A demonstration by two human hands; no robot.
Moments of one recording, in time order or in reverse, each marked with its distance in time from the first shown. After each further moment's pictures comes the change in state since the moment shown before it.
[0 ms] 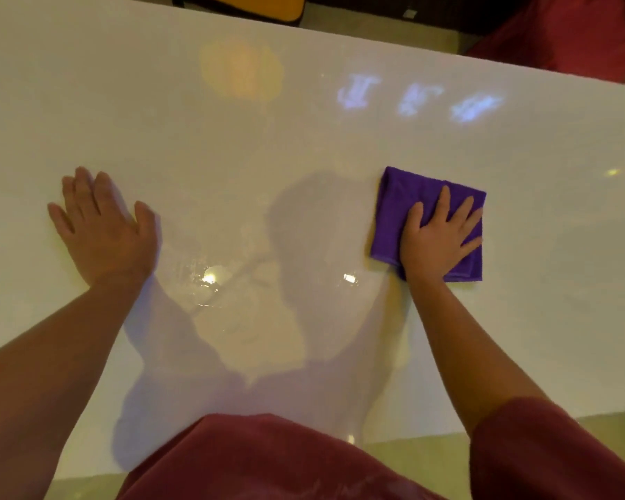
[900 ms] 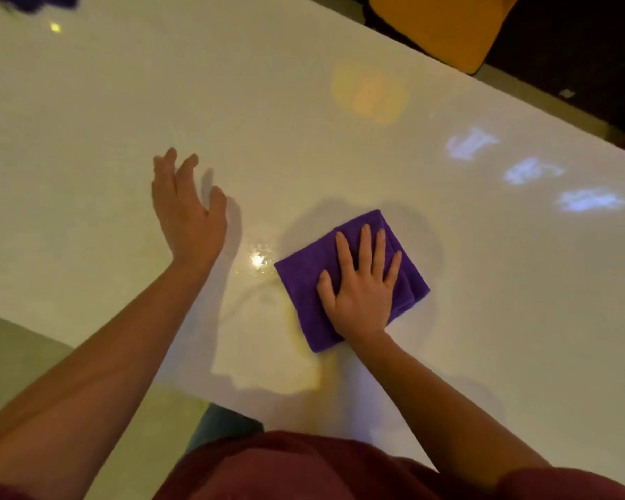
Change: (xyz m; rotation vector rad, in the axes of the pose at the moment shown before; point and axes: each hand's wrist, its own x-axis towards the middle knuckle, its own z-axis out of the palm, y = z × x) left_hand 0.008 -0.136 -0.087 -0.326 0.075 -0.313; right_hand -0.254 -0.190 0.045 -0.041 -0.230 -0.973
